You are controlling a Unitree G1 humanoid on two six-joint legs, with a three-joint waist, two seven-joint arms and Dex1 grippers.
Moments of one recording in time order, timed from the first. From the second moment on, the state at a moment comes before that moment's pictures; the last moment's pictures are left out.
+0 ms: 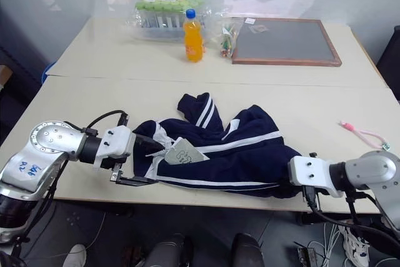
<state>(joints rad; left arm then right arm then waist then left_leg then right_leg) -0.41 0.91 -0.13 -0.25 -0.31 0.31 -1.22 0.07 -1.13 -0.15 -0.32 0.25 0.16 1.29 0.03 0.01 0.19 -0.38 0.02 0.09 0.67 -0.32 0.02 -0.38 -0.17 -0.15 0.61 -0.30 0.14</state>
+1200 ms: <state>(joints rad) -0.33 0.89 -0.24 -0.12 -0.04 -0.08 -1.22 0.10 -1.07 -0.07 -0.25 0.04 -0.13 1.17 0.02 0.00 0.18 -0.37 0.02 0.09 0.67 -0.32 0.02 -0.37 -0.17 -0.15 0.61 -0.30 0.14</state>
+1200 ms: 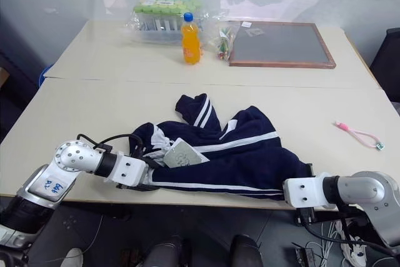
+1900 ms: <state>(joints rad) -0.26 0.92 -0.15 -0.17 -0.13 0.12 -1.20 0.04 -1.14 -0.11 -0.32 0.23 0.08 1.29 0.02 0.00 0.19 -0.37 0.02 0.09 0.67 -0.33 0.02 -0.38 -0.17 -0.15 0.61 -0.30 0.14</state>
